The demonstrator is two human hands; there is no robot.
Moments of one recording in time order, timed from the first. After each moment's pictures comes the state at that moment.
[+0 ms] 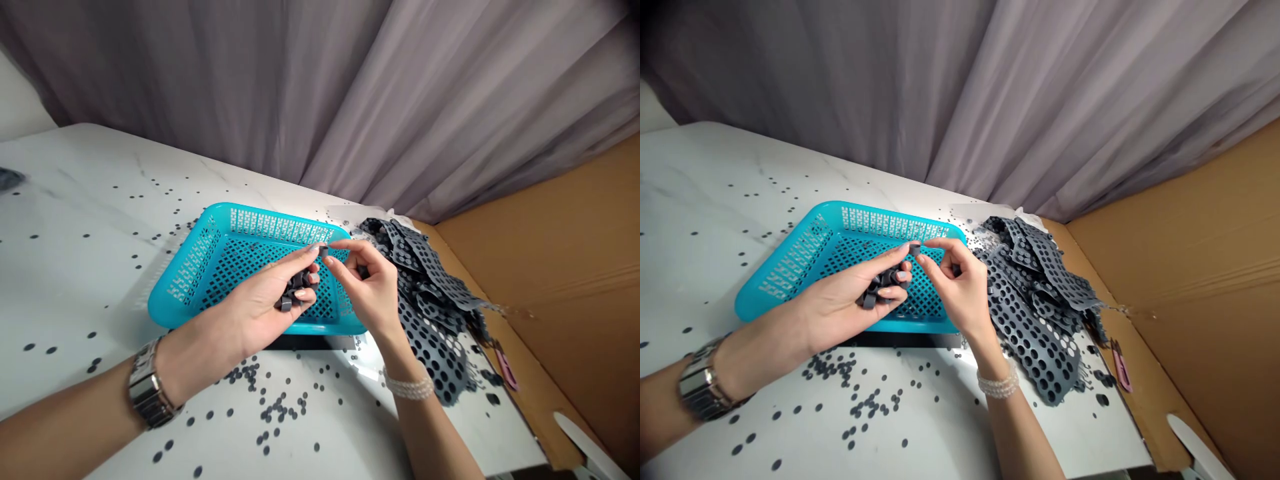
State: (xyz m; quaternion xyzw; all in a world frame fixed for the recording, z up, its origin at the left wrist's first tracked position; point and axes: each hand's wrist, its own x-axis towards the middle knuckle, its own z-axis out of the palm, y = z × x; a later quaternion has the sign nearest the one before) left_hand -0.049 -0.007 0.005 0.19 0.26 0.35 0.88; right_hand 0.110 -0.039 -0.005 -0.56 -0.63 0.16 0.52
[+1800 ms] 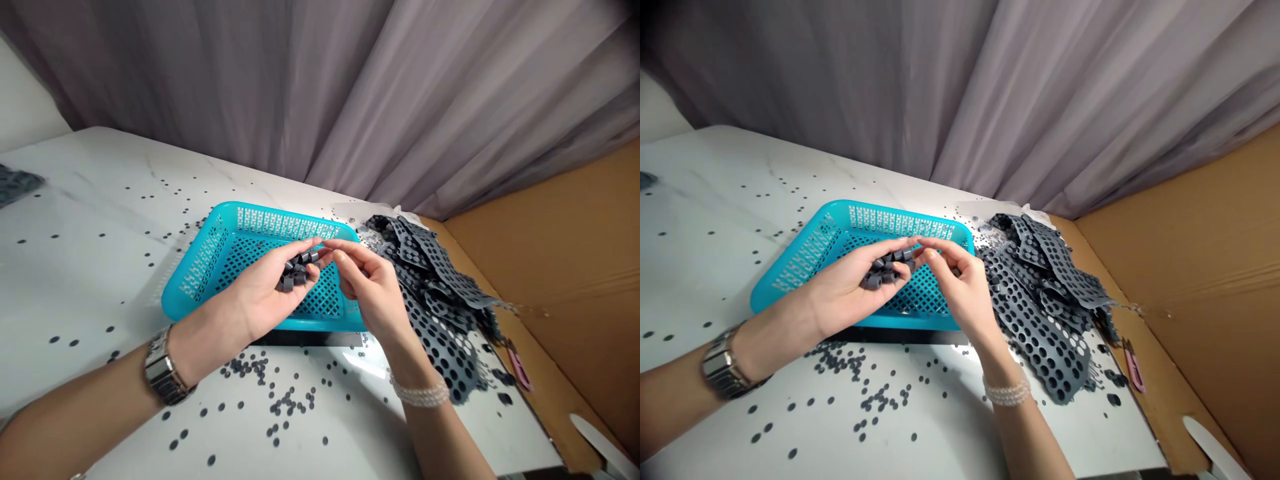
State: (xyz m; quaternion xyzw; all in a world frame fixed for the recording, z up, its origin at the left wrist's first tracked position) left_hand -0.046 0.002 0.018 0.10 0.27 0.39 0.88; right_hand 0.101 -0.043 0.001 -0.53 -0.53 0.40 0.53
